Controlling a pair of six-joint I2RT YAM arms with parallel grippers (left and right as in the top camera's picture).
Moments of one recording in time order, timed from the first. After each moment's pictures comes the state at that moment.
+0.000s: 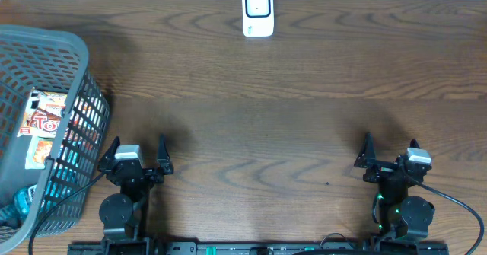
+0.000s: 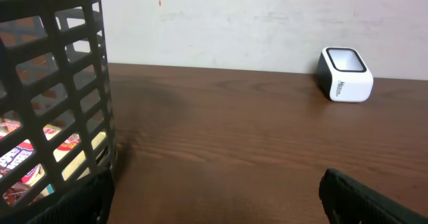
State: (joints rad) left arm 0.04 0.01 0.02 -0.12 0.00 -0.04; right arm -0.12 0.01 0.01 -0.07 0.00 0.13
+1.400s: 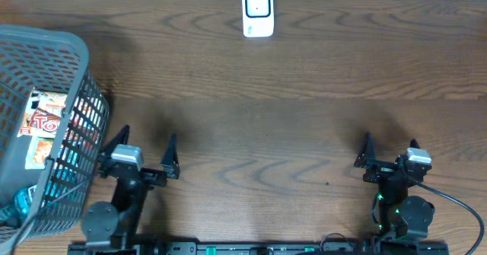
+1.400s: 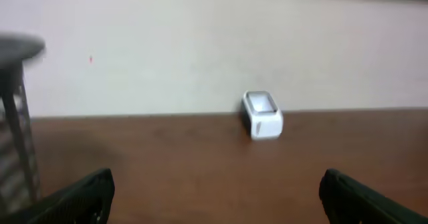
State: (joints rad) left arm 0.04 0.10 0.27 -0.15 0.25 -0.09; right arm -0.12 0.01 0.01 -0.07 0.00 0.13
